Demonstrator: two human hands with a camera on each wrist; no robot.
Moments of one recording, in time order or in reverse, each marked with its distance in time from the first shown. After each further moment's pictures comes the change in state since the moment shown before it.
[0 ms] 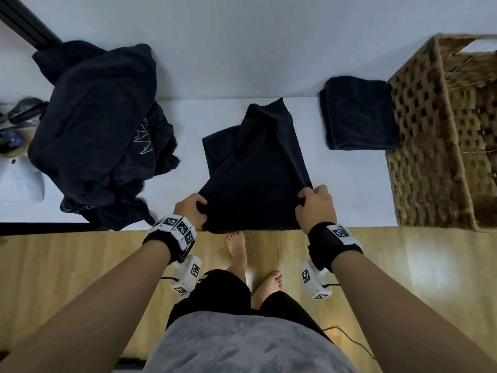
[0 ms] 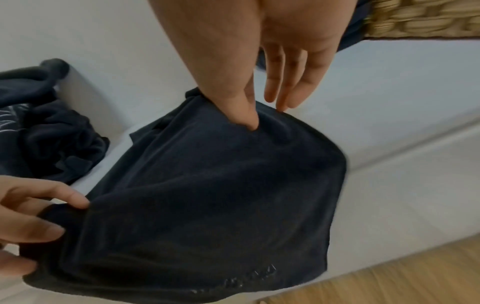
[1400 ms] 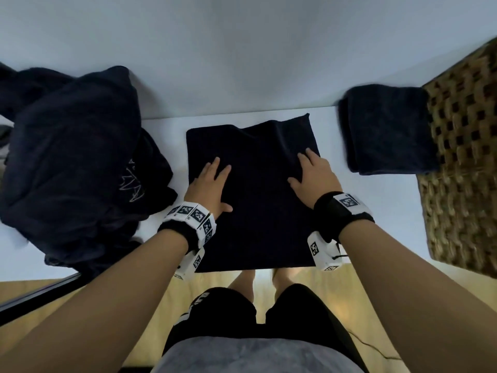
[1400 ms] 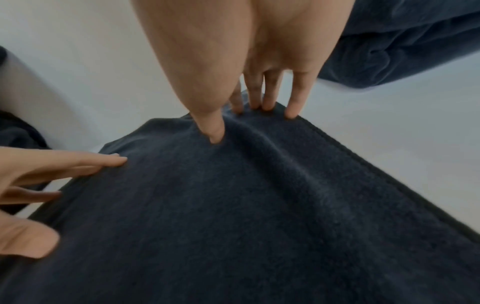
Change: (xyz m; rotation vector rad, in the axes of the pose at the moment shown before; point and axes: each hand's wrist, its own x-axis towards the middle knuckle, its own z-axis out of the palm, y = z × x) left_hand 0.103 0.089 -0.028 0.655 -0.114 0.404; right_hand 0.136 -0.062 -0.024 -0.179 -0.103 -0.128
